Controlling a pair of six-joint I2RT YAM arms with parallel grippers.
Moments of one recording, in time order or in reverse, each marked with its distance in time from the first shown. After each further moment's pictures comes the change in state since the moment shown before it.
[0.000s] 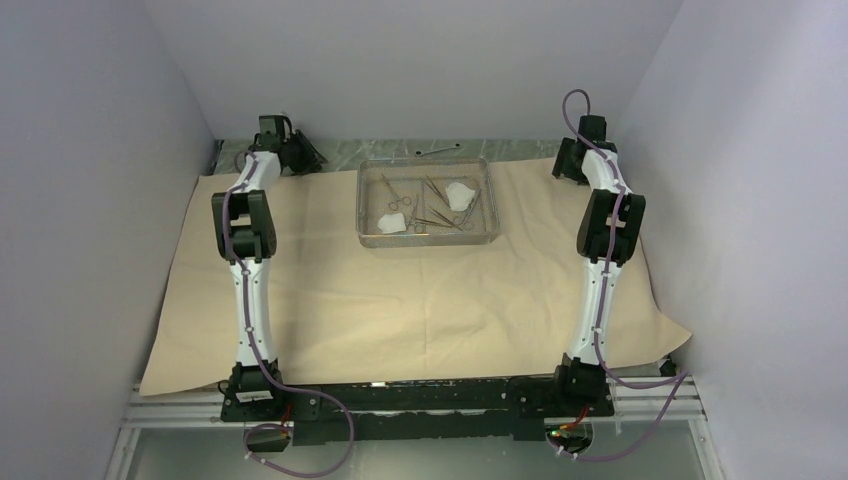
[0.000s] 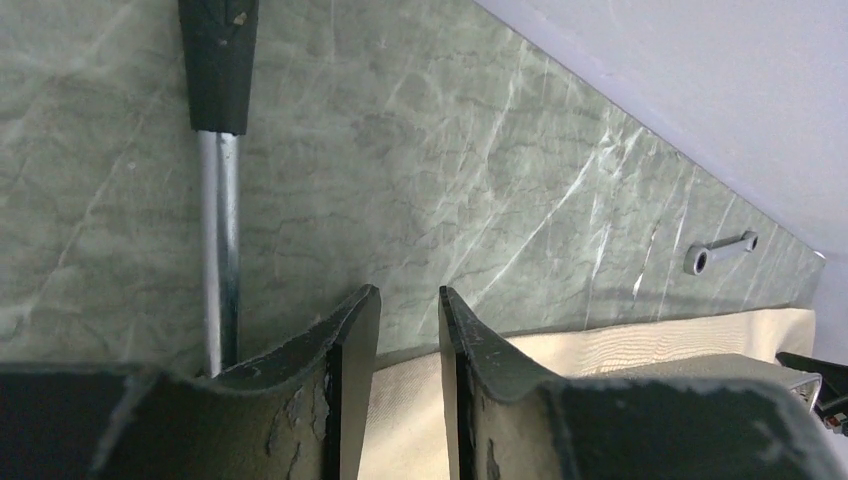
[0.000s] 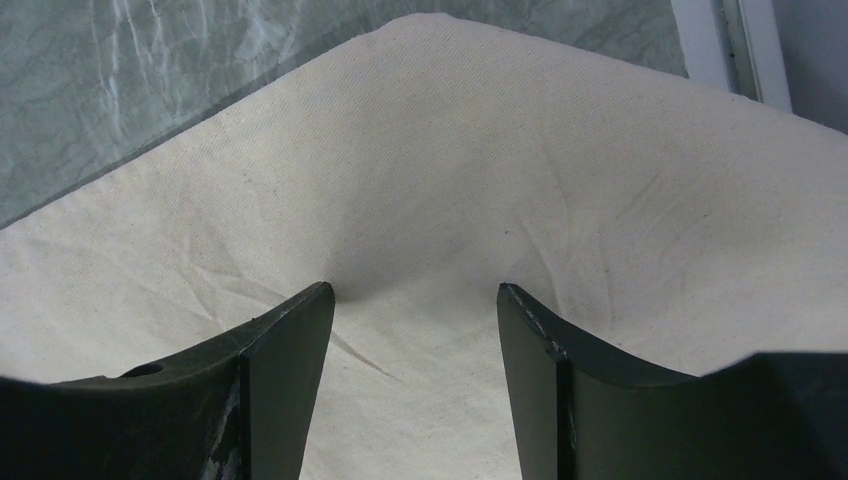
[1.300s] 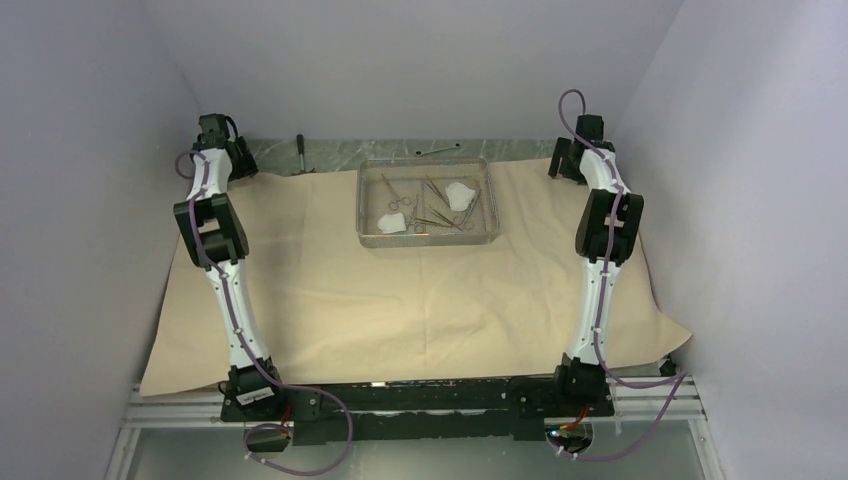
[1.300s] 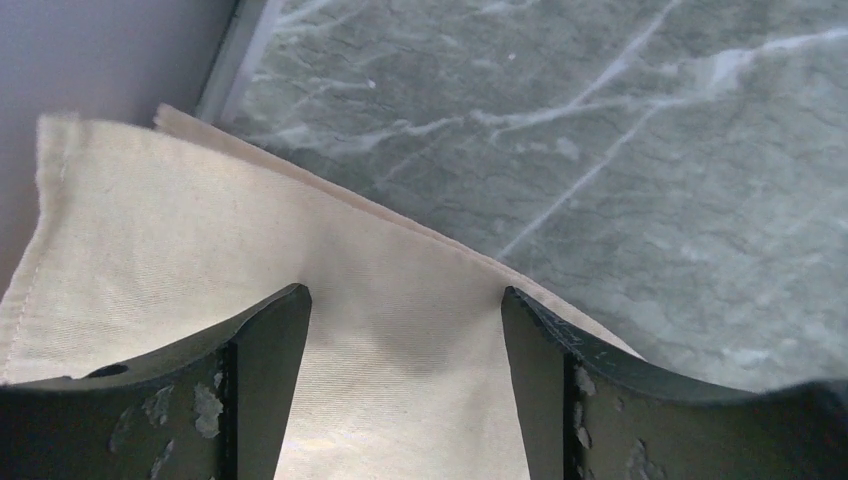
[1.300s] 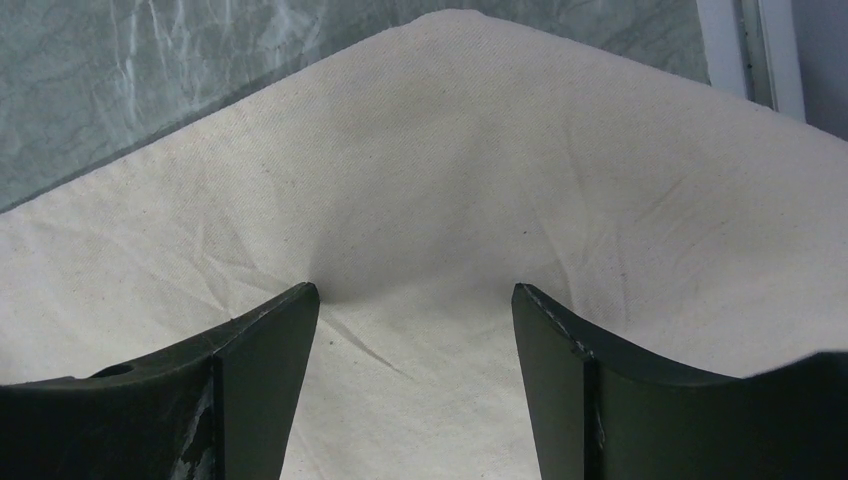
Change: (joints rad) left arm 0.210 0.009 0.151 -0.296 -0.488 0.439; right arm 0.004 0.000 0.008 -0.007 0.000 -0.041
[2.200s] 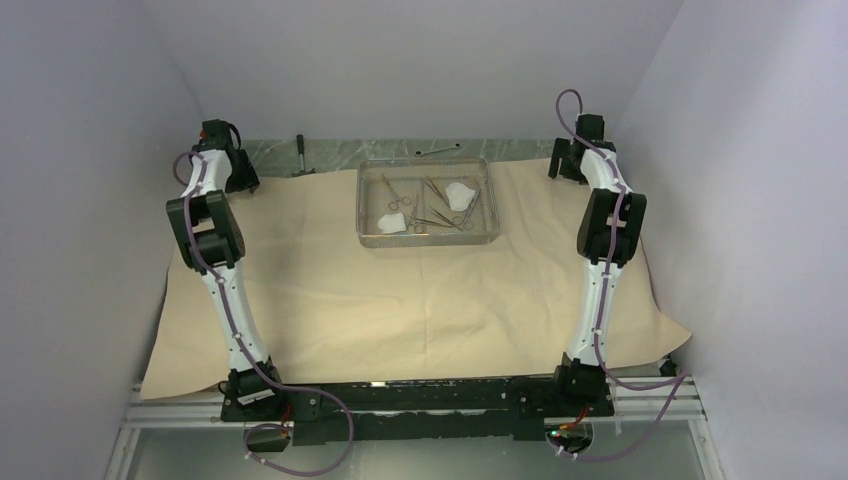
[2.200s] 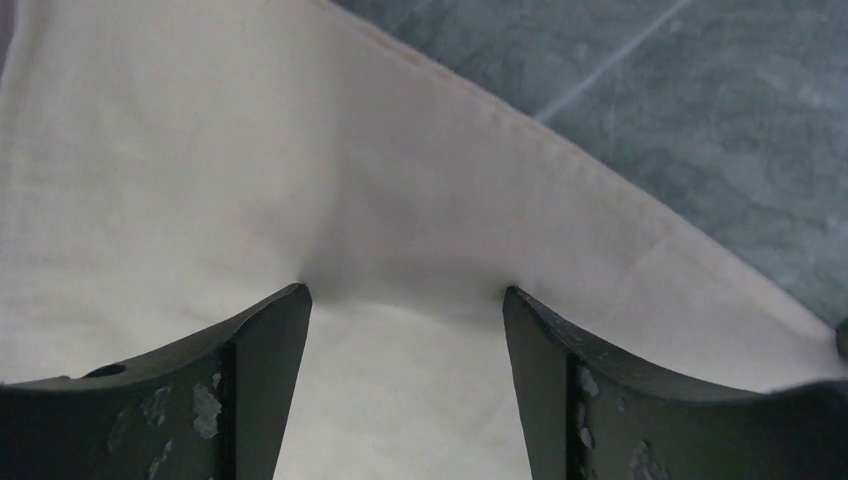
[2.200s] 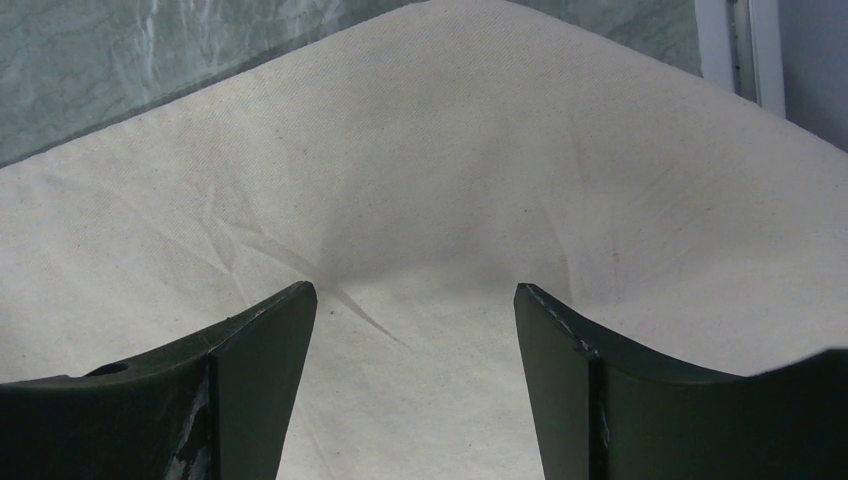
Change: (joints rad) left arm -0.008 -0.210 -0.301 -0.045 -0.060 -0.020; right arm 0.004 -0.054 -0.066 0.016 -0.007 -0.056
